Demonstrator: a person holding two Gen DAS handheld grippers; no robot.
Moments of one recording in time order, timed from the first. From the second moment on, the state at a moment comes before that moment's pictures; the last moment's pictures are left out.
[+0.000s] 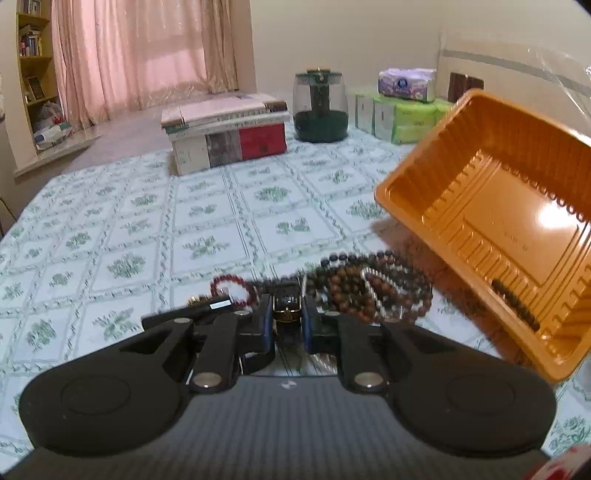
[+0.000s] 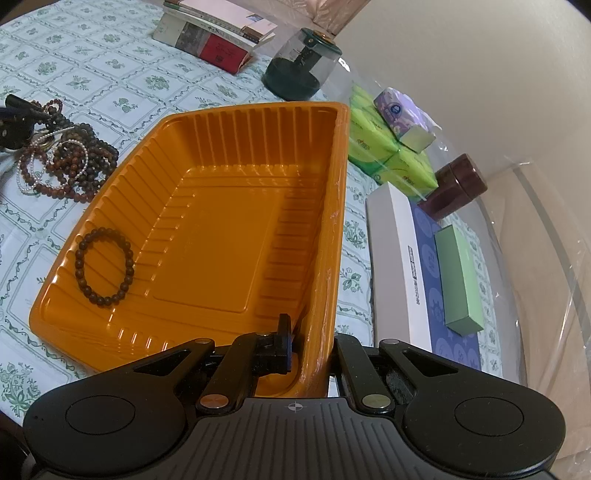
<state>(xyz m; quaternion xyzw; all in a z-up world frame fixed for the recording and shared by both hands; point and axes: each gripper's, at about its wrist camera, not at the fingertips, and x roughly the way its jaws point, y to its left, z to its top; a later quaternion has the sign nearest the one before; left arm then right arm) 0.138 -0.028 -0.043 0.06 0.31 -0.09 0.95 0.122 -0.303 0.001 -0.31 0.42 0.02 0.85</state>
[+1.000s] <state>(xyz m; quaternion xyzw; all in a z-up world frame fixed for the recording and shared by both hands) 0.108 -0.091 0.020 0.08 0.23 -0.20 0.95 0.121 -0.302 0.001 -0.31 0.42 0.02 0.86</state>
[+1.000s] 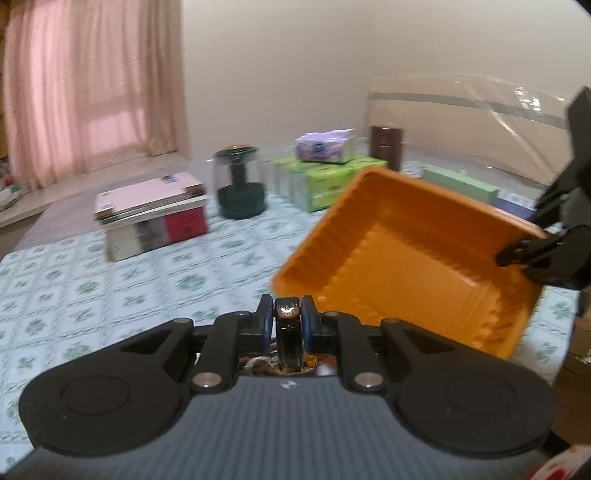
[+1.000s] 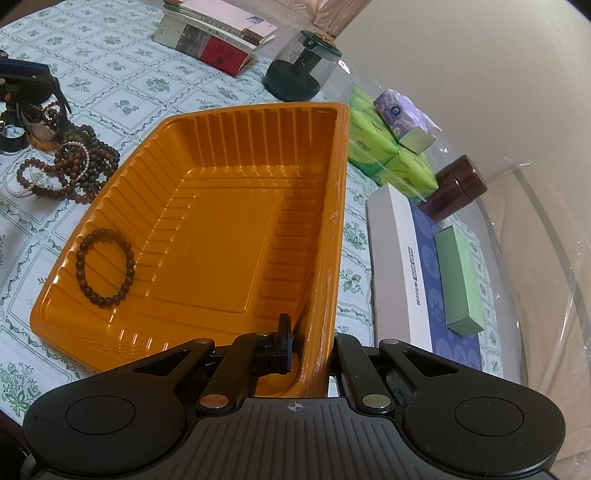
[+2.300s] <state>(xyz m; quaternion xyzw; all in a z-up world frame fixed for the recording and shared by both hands) 0.089 -0.040 -0.037 0.09 0.29 -0.13 0.94 0.119 -0.302 -0.001 -0.30 0.42 0.02 0.86</state>
